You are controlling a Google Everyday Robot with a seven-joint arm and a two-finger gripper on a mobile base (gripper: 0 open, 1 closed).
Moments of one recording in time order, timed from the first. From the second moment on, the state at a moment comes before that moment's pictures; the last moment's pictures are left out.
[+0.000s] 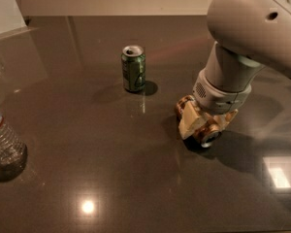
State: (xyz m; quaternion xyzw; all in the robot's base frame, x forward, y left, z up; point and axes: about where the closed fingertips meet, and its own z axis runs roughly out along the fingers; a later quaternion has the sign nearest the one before) arm 0.441 -0.140 0.844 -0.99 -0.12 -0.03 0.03
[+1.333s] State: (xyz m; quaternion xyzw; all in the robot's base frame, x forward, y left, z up) arm 0.495 -0.097 0.906 -0.99 0.09 0.02 0.11
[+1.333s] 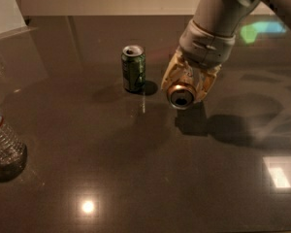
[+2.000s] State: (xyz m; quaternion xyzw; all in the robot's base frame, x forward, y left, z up) arm 0.513 -0.086 0.947 -0.93 0.29 0.06 0.22
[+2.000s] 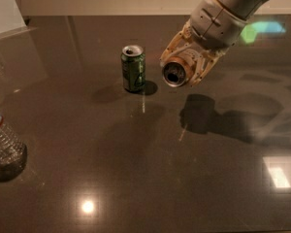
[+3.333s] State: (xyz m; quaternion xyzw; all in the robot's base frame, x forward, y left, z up) arm 0.505 -0.089 0.975 -0.66 0.65 0.19 0.31
